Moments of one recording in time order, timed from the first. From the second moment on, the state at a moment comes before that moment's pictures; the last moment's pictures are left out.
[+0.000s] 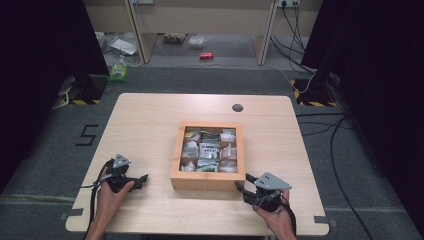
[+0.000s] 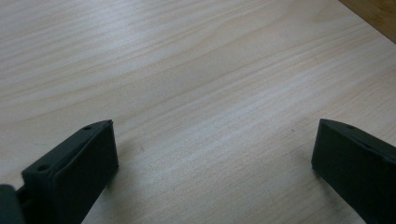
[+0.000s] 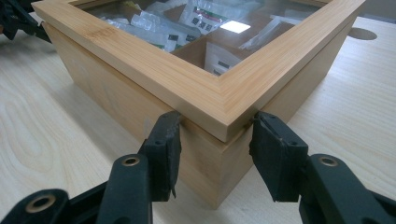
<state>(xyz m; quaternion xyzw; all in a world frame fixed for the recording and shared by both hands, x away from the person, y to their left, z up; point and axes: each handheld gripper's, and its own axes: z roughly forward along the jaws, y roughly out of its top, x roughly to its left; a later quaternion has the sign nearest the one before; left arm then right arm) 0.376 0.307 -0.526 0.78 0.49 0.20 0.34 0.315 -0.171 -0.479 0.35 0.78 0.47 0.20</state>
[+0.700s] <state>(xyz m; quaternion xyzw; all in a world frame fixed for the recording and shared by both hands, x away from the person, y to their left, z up) 0.376 0.307 -0.526 0.78 0.49 0.20 0.34 0.332 -0.172 -0.460 0.35 0.75 0.52 0.21</state>
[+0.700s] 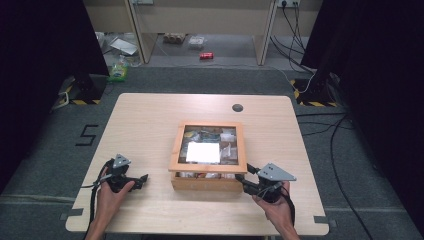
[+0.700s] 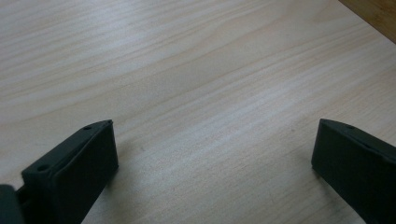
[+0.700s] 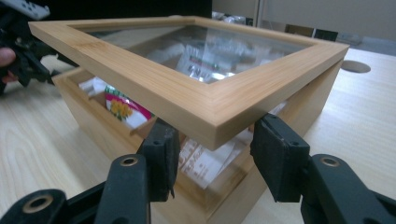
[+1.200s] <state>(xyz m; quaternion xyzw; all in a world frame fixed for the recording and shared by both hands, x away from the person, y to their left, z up) 0.376 0.307 -0.526 0.78 0.49 0.20 0.34 0.355 -0.169 -0.448 0.34 0.74 0.54 0.21</state>
